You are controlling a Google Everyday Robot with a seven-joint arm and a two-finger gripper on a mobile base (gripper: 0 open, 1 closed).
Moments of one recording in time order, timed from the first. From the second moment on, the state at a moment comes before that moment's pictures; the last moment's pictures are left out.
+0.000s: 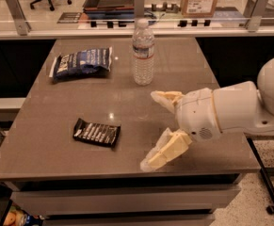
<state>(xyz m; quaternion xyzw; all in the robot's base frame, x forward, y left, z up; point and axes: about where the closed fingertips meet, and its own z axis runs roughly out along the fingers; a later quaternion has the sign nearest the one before) 0.417 -0.030 0.876 -0.57 0.66 0.29 0.40</state>
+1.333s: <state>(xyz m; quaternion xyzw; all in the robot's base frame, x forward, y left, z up) 0.437 0.029 0.860 -0.55 0.64 0.30 0.44</state>
